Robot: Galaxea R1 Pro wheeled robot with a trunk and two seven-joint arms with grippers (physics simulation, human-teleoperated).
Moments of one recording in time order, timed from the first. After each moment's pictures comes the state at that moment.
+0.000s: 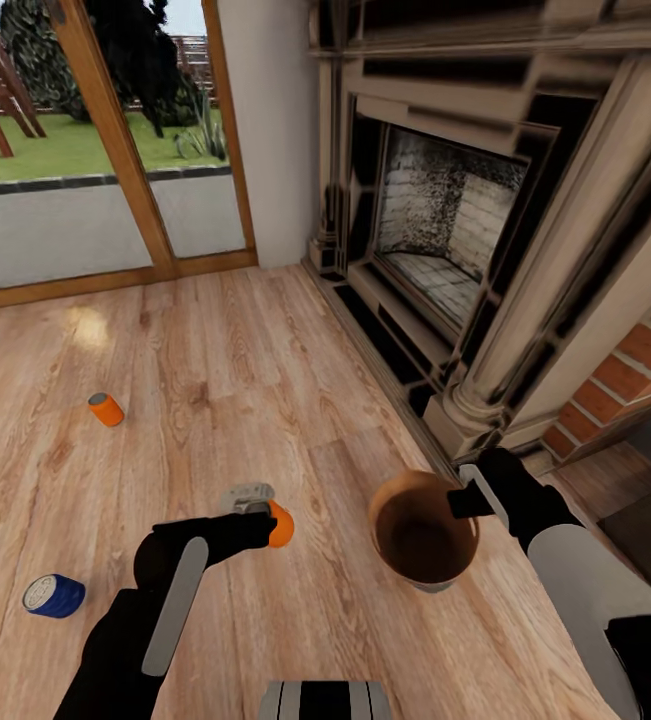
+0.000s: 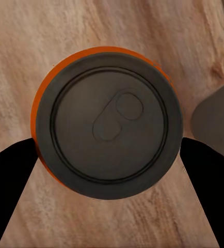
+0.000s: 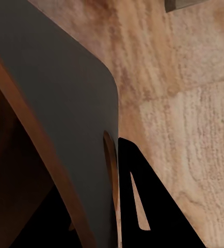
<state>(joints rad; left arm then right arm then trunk) -0.37 -0.11 -0.11 -1.58 0.32 1.05 0.14 -0.92 -0.14 0.14 -0.63 0.01 1.05 0.12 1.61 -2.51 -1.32</state>
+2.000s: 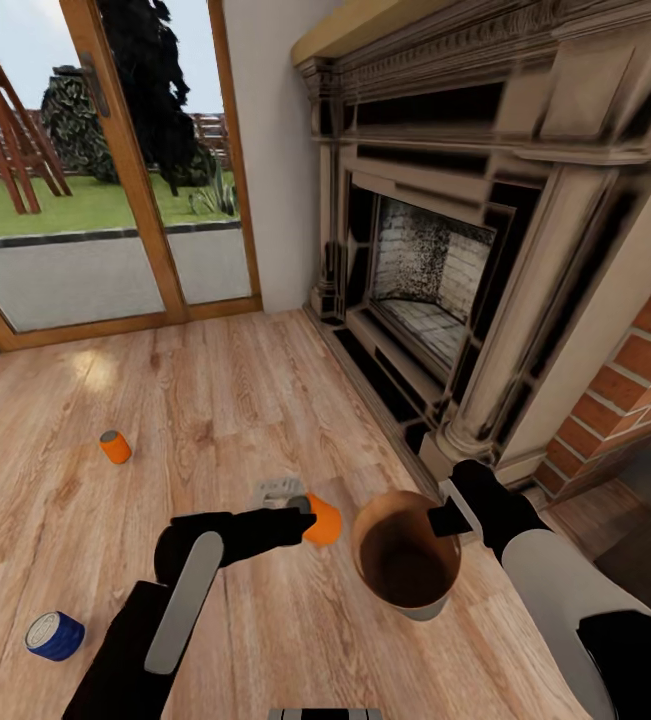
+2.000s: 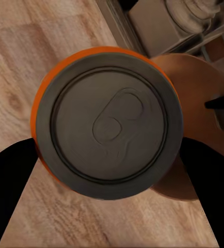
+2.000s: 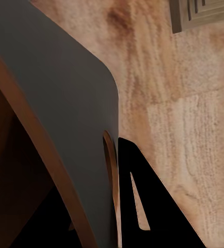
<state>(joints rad) -0.39 -0.10 -0.22 -1.59 0.56 1.05 0.14 -0.92 -0.06 0.18 -0.54 0.01 1.05 0.07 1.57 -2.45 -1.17</state>
